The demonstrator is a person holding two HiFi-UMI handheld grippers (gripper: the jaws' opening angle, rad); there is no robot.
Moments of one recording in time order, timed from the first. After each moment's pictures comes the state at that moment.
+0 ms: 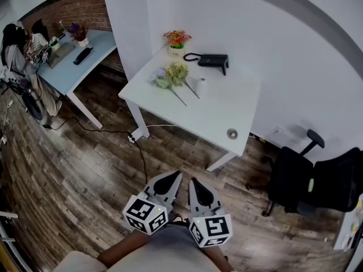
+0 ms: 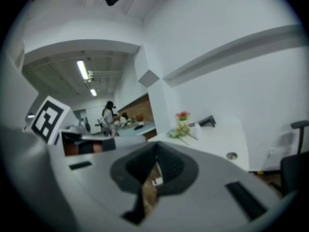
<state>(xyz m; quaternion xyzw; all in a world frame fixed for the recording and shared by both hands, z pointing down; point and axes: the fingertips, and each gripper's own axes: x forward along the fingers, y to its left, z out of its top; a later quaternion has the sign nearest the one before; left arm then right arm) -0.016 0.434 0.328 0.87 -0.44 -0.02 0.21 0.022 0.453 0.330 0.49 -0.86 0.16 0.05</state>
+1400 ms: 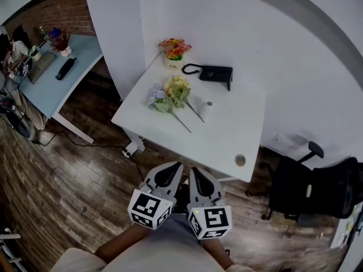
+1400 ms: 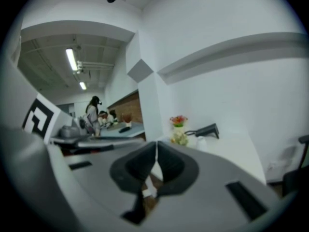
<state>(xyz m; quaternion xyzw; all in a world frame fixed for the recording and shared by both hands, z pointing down) -0.080 0.239 0.319 0.90 -0.42 0.03 0.14 -0.045 0.256 0.316 0.54 -0.83 0.14 0.08</state>
